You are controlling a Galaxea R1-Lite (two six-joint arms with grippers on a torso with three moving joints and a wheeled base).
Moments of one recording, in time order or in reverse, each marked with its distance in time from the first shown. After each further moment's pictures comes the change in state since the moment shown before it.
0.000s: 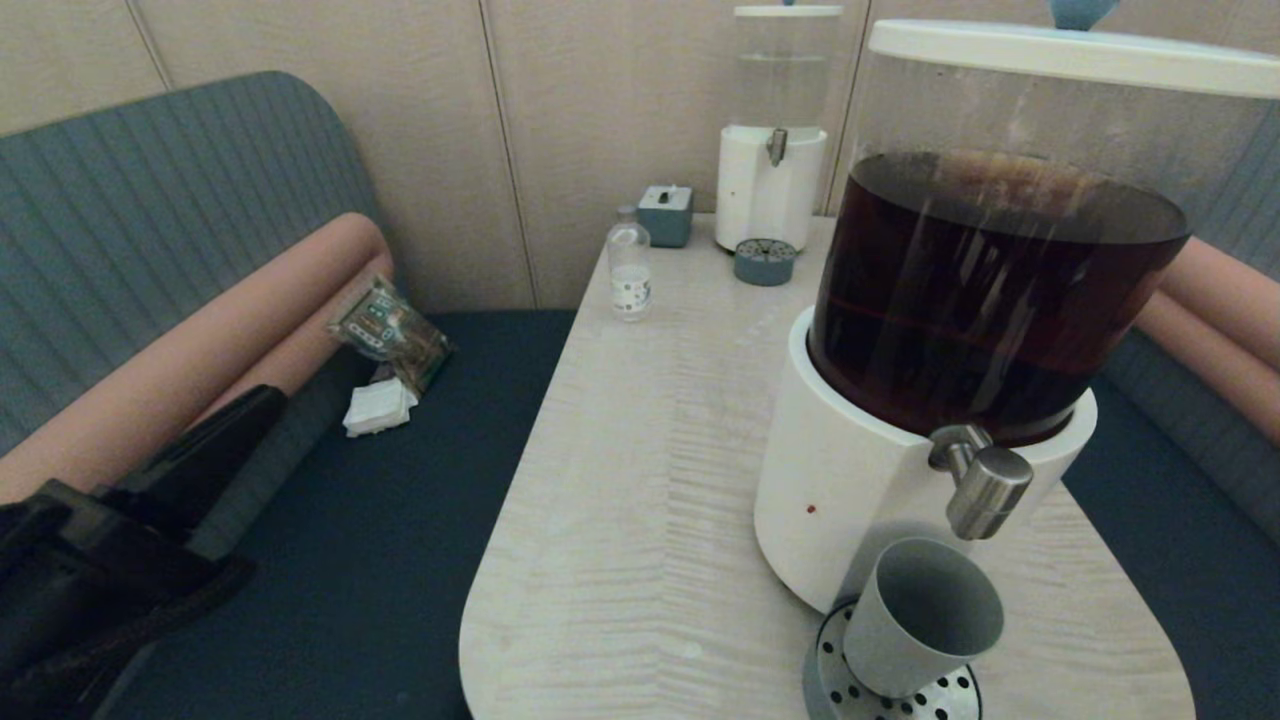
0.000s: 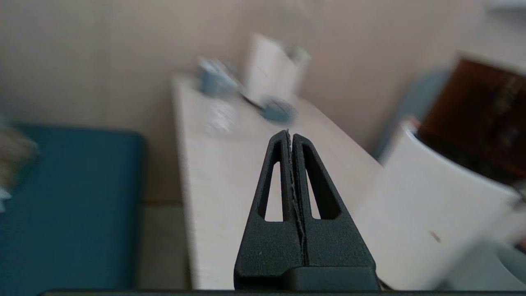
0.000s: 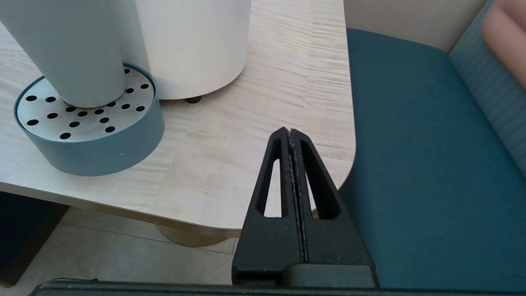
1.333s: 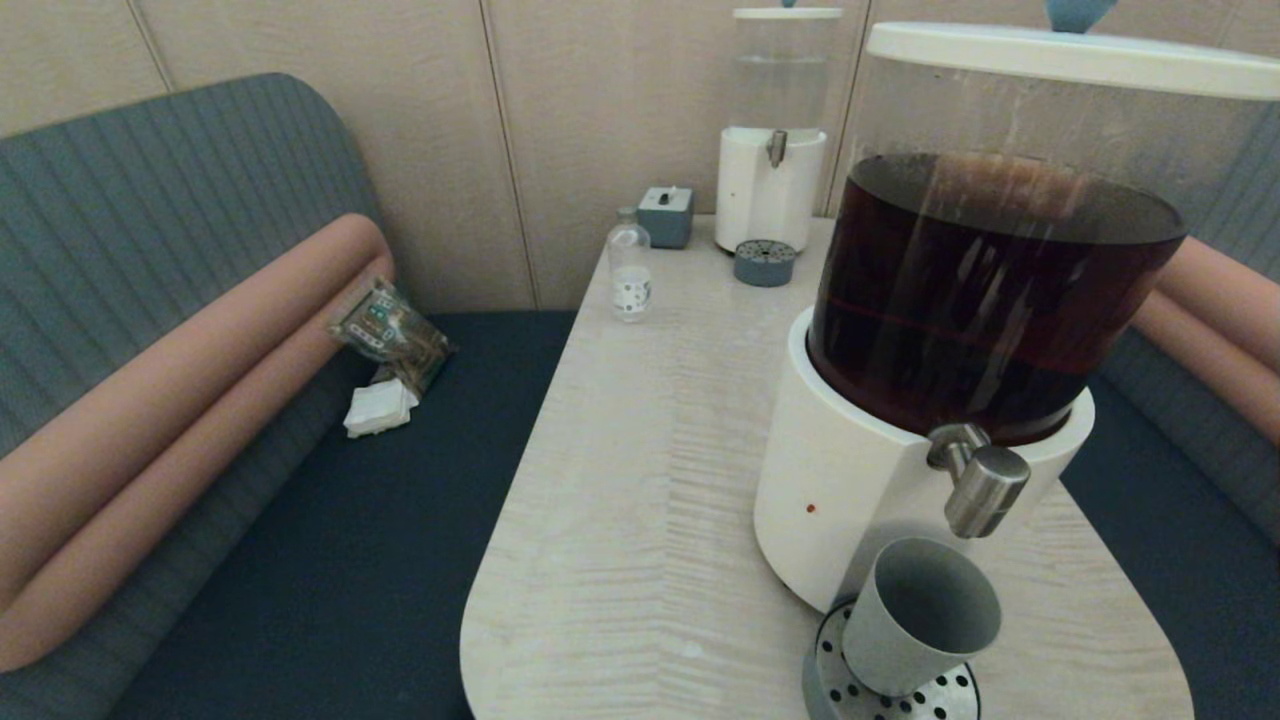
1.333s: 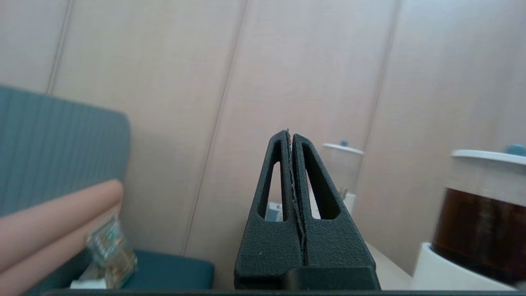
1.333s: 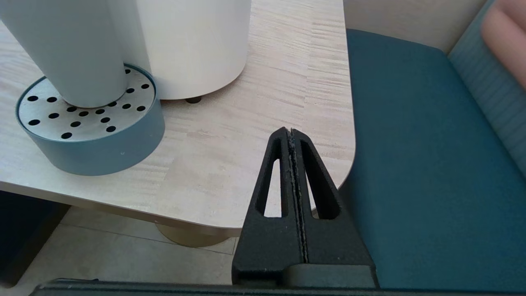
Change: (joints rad) left arm 0.262 -1.089 0.037 0.604 0.091 -0.015; right arm 0.000 0.000 0.000 0.000 0.000 0.001
